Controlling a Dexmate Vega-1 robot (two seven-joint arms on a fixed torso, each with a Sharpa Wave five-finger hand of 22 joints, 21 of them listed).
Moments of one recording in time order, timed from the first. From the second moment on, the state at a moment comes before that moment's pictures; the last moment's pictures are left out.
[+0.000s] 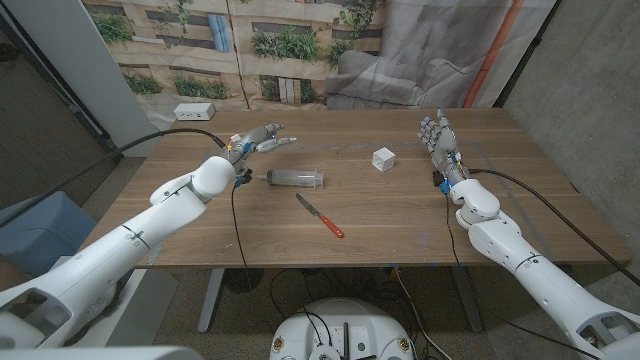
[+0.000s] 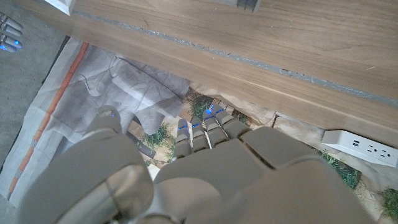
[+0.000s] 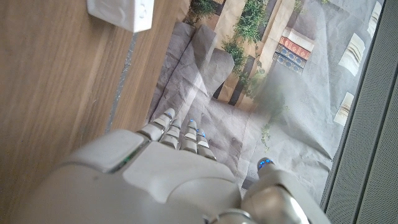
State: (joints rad) left arm 0.86 0.81 0.44 -1.78 0.01 0.16 0.14; left_hand 0.48 0.07 0.25 -0.05 0.18 0.15 0.04 0.17 0.18 0.11 0.02 0.18 0.17 0.13 0.01 0.17 0.17 0.15 -0.04 0.17 0.17; right arm -0.93 -0.54 -0.34 -1.44 0.59 0.34 -0.08; right_hand -0.02 0.05 0.29 0.15 0.22 0.01 0.05 0.18 0.17 0.05 0.01 0.18 0.18 -0.04 -0.01 0.20 0.23 0.13 -0.04 0.18 0.17
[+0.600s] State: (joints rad) left arm 0.92 0.71 0.39 -1.63 -0.14 -0.08 0.26; left_hand 0.42 0.10 0.25 -0.04 0.18 0.11 0.06 0.17 0.17 0.07 0.04 0.17 0.17 0.08 0.03 0.17 0.17 0.12 -0.04 0.17 0.16; right arm -0.96 -0.54 -0.33 -1.49 0.60 0.32 -0.11; right_hand -0.01 0.06 0.27 0.17 0.23 0.05 0.04 0.19 0.17 0.09 0.01 0.19 0.18 -0.02 -0.02 0.22 0.23 0.15 -0.04 0.19 0.17
